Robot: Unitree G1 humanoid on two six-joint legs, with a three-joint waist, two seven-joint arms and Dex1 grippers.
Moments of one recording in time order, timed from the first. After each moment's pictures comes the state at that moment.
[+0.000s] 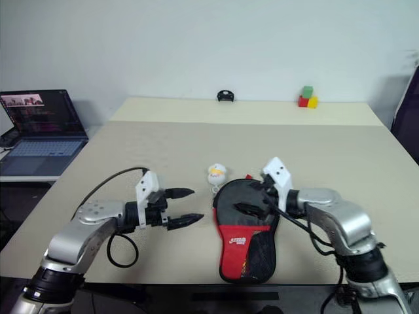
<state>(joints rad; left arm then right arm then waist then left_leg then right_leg) -0.32 0.68 -0.03 -0.18 -0.41 0.49 -0.94 -0.52 -0.50 0.17 -0.28 0.49 0.88 0.73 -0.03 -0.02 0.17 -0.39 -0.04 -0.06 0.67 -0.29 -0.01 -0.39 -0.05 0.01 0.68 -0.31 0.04</state>
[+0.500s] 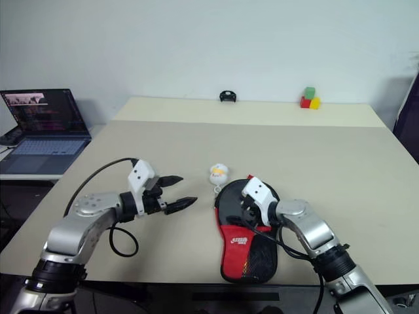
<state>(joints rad) -0.40 0.67 0.00 -0.09 -0.37 0.51 -0.84 -0.52 -0.43 0.36 0.01 0.21 0.55 0.72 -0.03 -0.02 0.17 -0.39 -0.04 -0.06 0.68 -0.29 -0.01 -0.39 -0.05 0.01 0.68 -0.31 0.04</state>
